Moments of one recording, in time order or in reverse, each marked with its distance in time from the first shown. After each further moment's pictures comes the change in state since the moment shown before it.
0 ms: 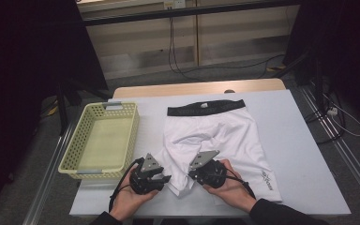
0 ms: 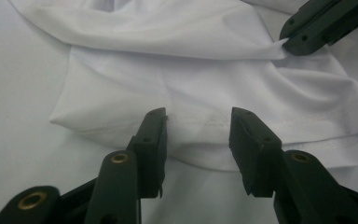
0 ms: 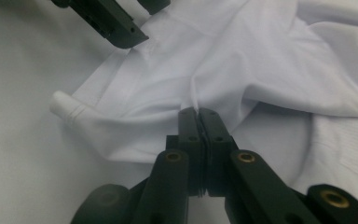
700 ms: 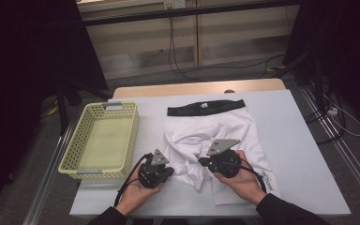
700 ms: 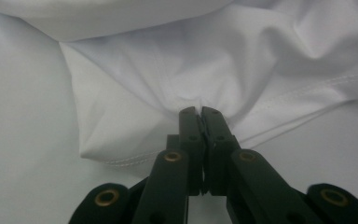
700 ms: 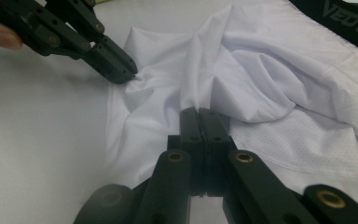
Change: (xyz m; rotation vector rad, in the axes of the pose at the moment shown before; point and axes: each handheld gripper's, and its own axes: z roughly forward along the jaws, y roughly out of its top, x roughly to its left) left arm -0.005 0.015 0.018 0.071 -0.040 -0.019; right arm -0.027 -0.001 -0.035 -0.102 -0.063 0.073
